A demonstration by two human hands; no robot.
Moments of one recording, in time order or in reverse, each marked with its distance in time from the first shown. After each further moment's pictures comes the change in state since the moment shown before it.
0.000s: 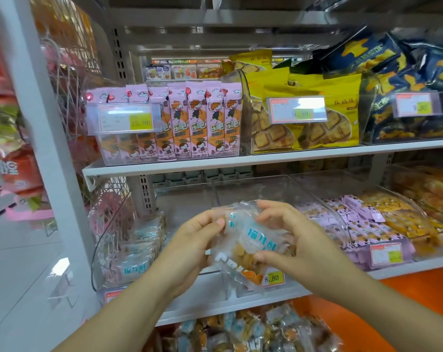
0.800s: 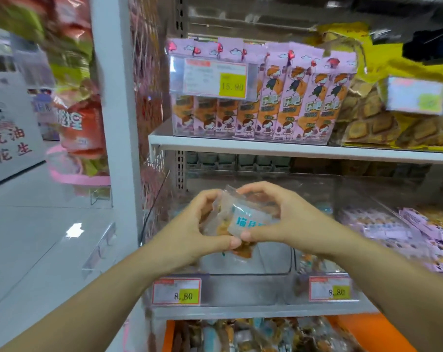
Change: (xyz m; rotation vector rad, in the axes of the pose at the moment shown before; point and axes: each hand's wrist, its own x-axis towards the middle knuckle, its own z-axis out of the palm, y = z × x) left_hand 0.001 -0.009 -0.126 0.383 -0.045 0.204; right_hand 0.108 -0.021 0.084 0.065 -0.309 0.042
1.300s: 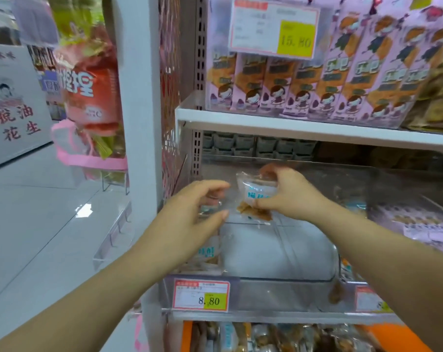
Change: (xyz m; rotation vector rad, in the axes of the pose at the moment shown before) left_hand -0.002 -0.021 -0.038 0.542 0.235 0.103; right_hand 0.091 0.046 0.029 -0.376 0.143 0.206
